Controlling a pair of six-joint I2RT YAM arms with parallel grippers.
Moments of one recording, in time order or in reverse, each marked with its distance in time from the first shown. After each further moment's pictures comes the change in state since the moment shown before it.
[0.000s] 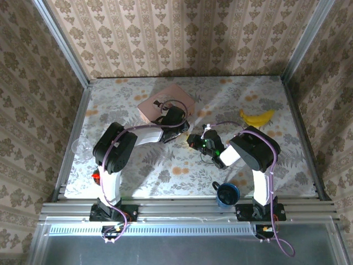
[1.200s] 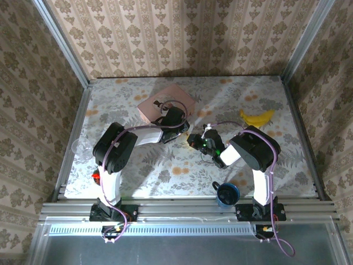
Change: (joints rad) left arm 0.000 0.000 -0.012 0.027 0.002 -0.001; right arm -0.011 0.003 0.003 0.002 -0.025 0.025
